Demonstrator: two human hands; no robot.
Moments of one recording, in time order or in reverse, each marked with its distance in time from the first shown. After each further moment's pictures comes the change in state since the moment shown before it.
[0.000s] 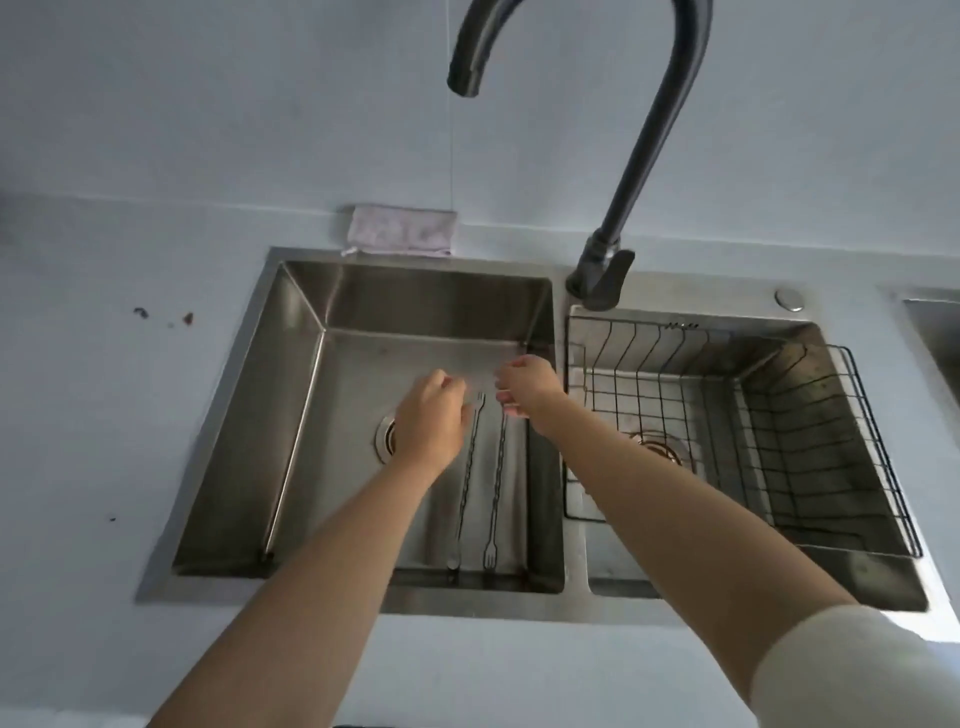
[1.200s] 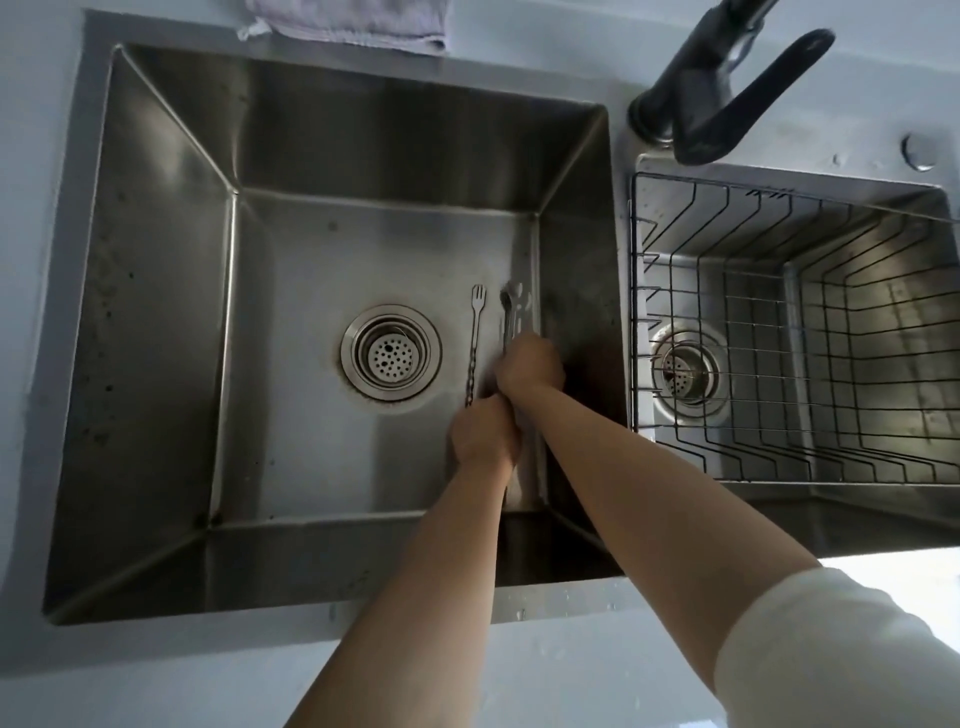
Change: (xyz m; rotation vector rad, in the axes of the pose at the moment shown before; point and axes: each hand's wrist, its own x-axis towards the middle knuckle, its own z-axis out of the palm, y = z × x) left_hand -0.017 -0.019 0.151 -0.123 -0.619 -0.289; right_hand 0.070 0.109 0.067 -0.754 0.217 0.135
